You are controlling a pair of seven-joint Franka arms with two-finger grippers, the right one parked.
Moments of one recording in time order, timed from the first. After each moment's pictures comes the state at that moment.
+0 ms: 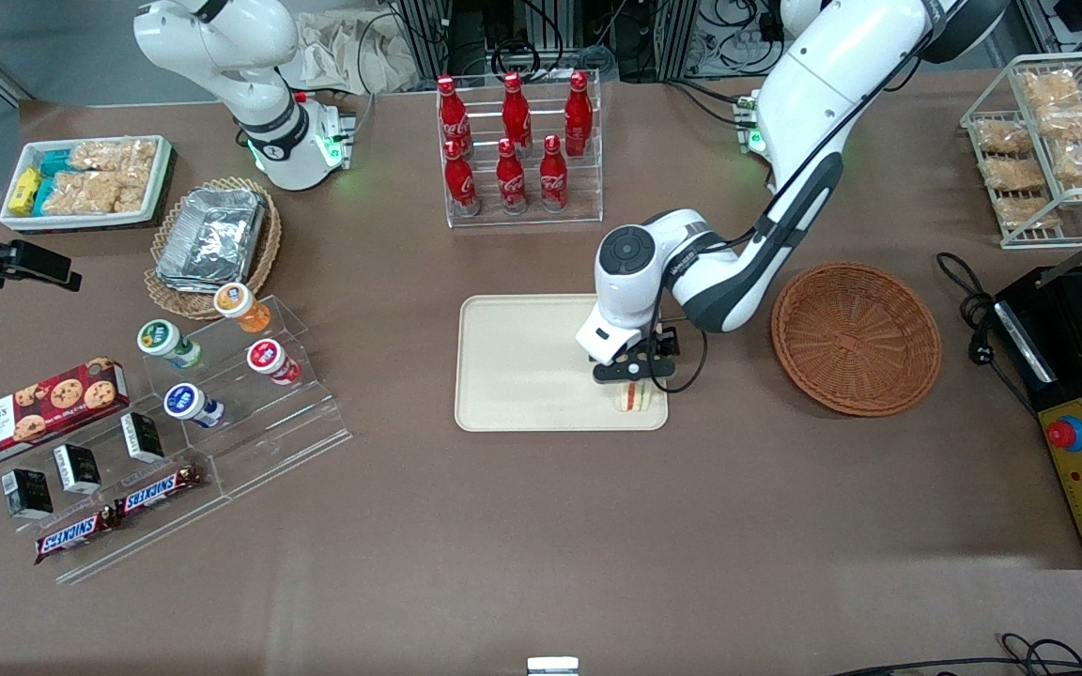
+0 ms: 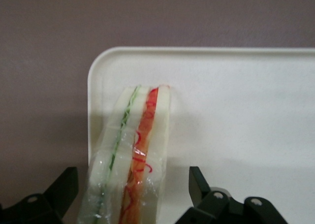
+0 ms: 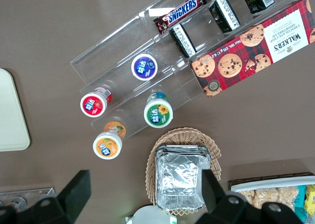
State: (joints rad) arm -0.26 0.57 -0.45 -1.89 0.55 2.36 -1.08
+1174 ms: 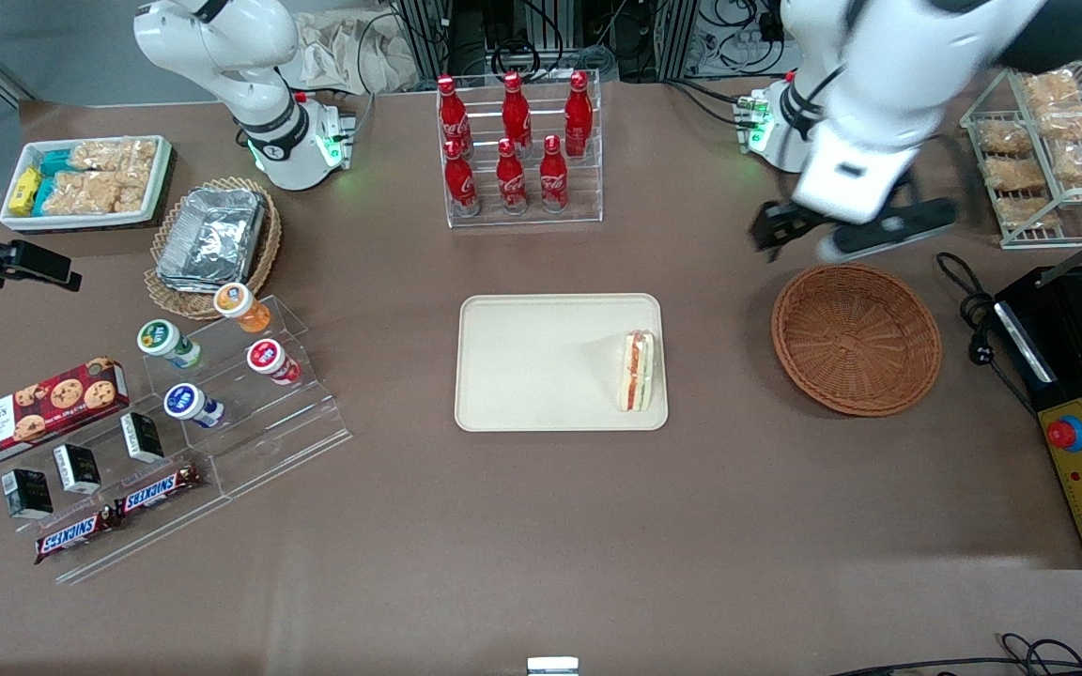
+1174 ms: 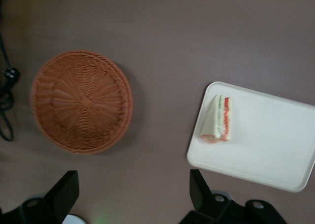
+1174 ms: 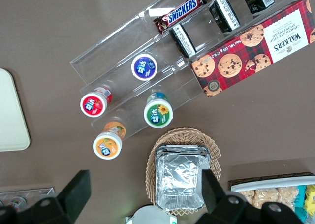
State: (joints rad) arm -0.22 -0.16 -0.12 -1.78 0.02 1.64 -0.55
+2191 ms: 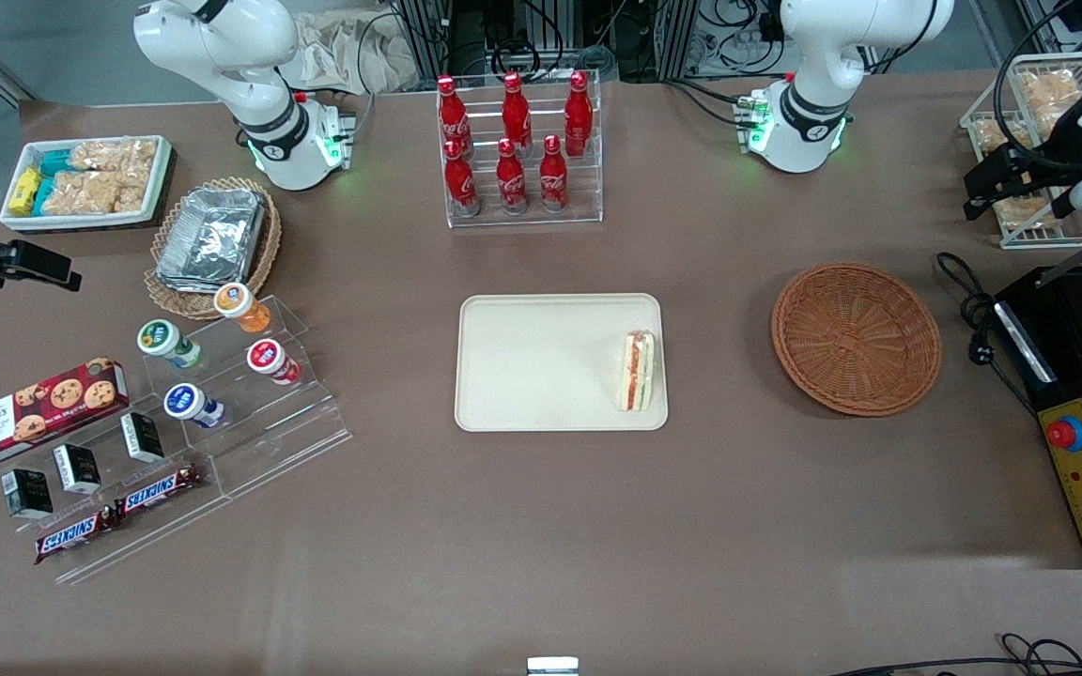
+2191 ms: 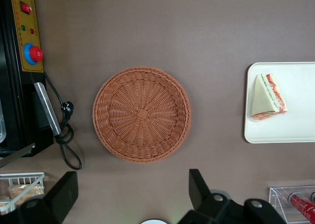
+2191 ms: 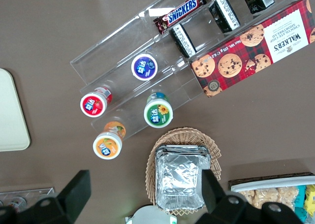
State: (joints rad) arm -0.14 -0.23 0.11 -1.79 0.01 1.58 -0.01
